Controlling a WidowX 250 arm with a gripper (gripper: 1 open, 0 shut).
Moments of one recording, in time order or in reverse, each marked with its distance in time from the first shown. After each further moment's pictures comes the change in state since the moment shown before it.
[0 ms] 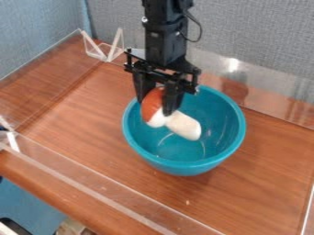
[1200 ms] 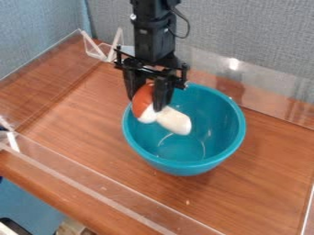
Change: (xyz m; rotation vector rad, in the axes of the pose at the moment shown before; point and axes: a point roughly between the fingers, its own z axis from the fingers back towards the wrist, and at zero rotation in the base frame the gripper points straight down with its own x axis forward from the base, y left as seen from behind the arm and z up) arm -0.001 0.012 0.001 0.000 -0.005 0.028
